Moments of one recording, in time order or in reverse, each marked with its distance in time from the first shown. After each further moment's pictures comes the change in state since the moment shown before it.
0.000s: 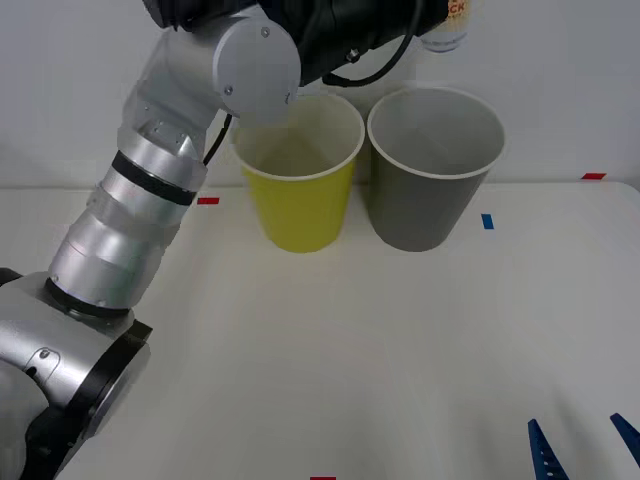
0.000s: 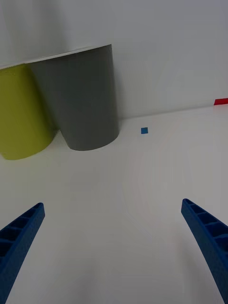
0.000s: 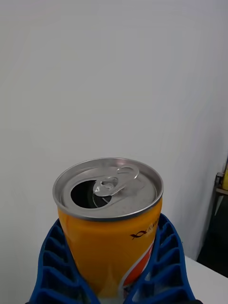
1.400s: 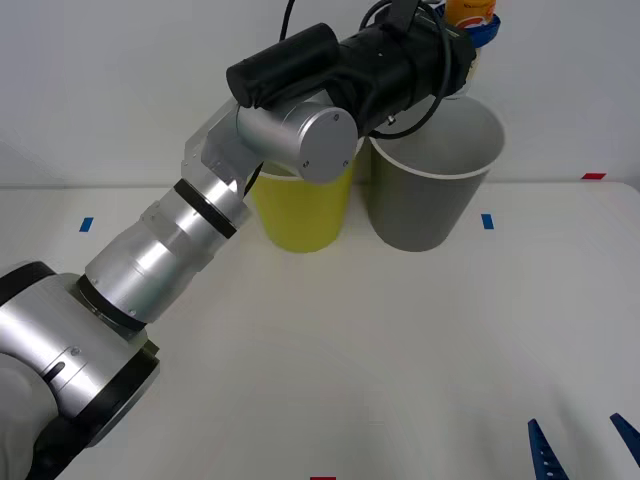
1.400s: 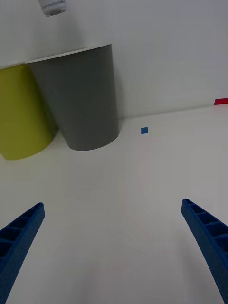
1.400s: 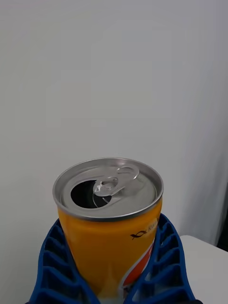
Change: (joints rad) right arm 0.000 0.000 0.000 0.000 0.000 0.000 0.000; left arm -0.022 -0.019 -0.196 0.216 -0.037 -0.258 -0.023
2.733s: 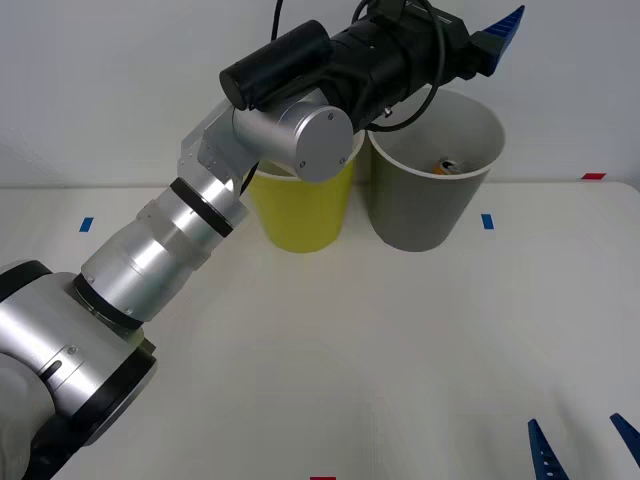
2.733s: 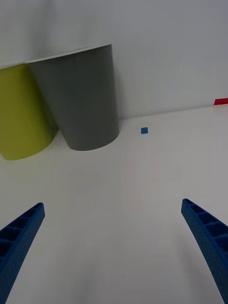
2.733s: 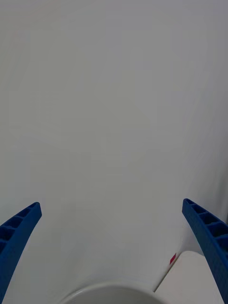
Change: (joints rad) right arm 0.000 0.000 0.000 0.000 0.000 0.000 0.000; left arm -0.001 0.010 0.000 0.003 0.000 -0.059 0.038
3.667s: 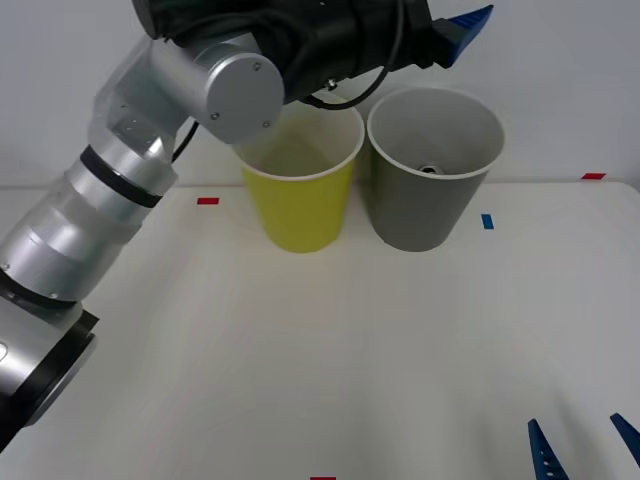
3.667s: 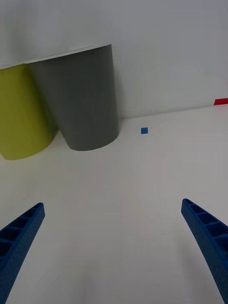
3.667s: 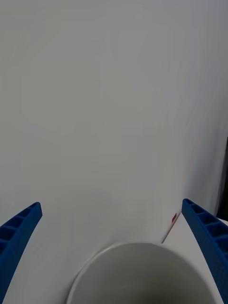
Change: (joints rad) right arm 0.000 0.000 0.000 0.000 0.000 0.000 0.000; left arm 0.033 0.207 0.074 -0.294 0.044 0.334 0.023
